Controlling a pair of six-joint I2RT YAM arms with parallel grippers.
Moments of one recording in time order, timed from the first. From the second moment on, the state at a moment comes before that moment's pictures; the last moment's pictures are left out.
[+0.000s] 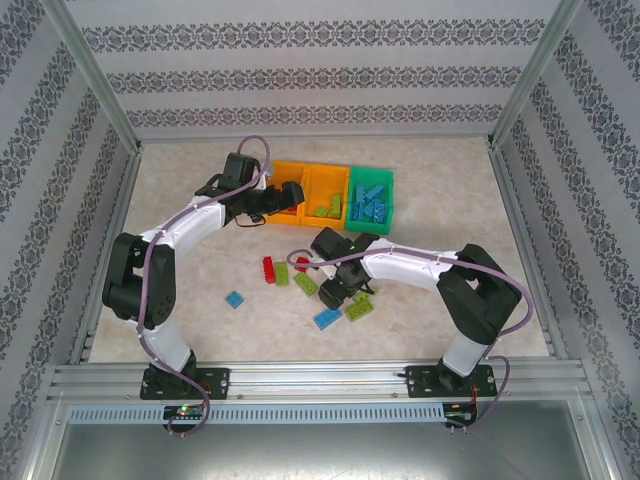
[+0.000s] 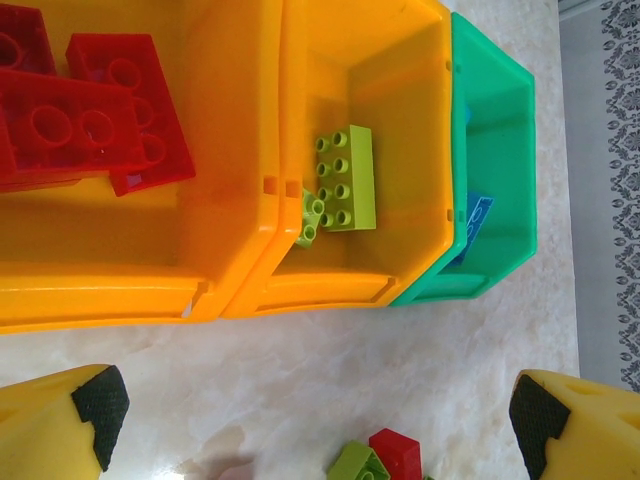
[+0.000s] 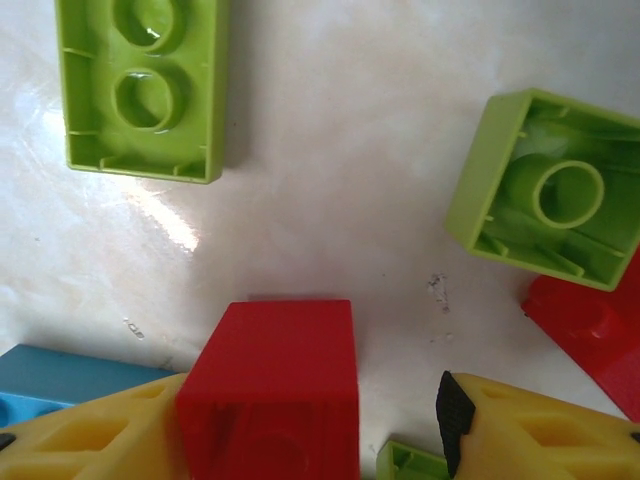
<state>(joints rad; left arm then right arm) -0.28 1.74 1.26 -0.32 0.47 -0.60 0.84 1.71 1.06 -0.74 -0.05 0.07</state>
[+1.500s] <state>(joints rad) -0.21 1.45 0.90 -0.50 0.25 -0.61 0.50 2.35 2.13 -0.59 -0.46 0.59</state>
